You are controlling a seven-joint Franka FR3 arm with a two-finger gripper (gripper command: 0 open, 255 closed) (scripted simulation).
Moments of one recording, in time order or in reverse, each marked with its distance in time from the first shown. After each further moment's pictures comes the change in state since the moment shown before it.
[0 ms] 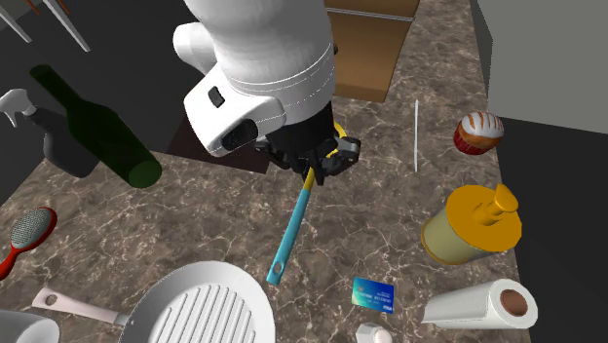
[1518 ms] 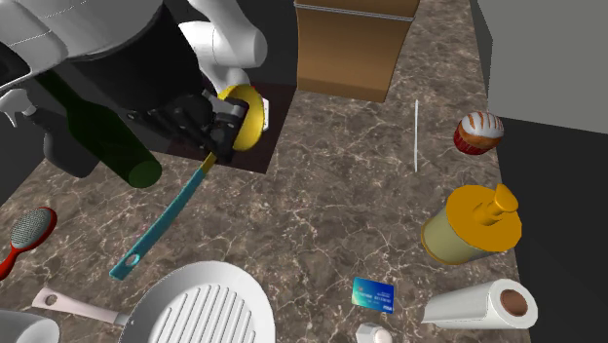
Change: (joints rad) arm -0.105 -0.016 -0.125 0.167 -0.005 -0.223 -0.186
